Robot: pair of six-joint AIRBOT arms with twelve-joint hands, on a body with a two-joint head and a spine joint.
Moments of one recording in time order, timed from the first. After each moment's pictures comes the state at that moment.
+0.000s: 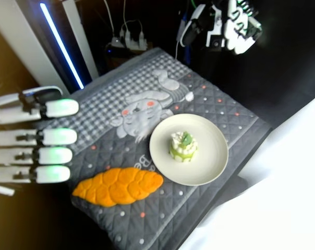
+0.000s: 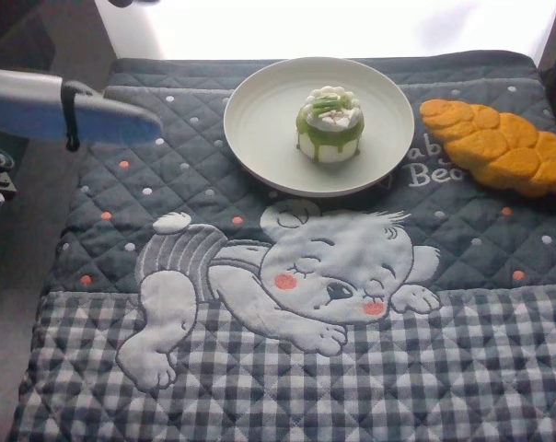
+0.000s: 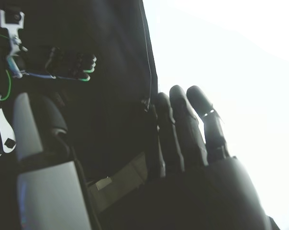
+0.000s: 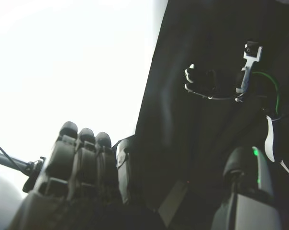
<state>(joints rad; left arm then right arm) 0.59 -0.95 1.33 0.18 -1.10 0.38 -0.82 -0.91 1.29 0.12 1.50 -0.26</state>
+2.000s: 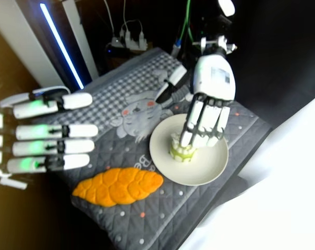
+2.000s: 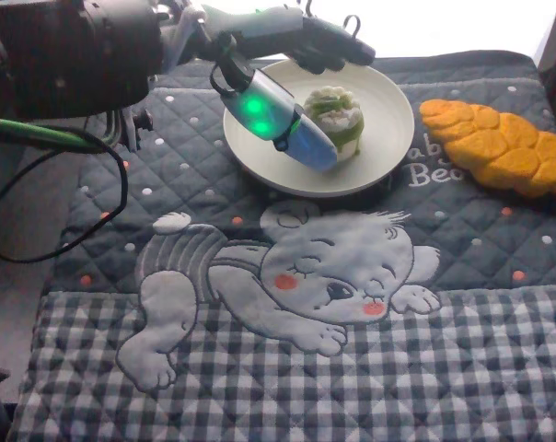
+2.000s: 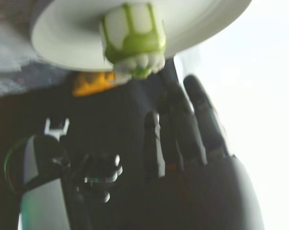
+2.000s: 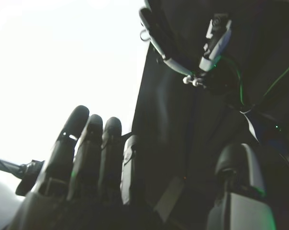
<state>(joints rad) 0.19 -1.44 1.70 1.20 -0.40 -0.13 -0.82 -0.95 1.29 0.08 1.55 -0.28</state>
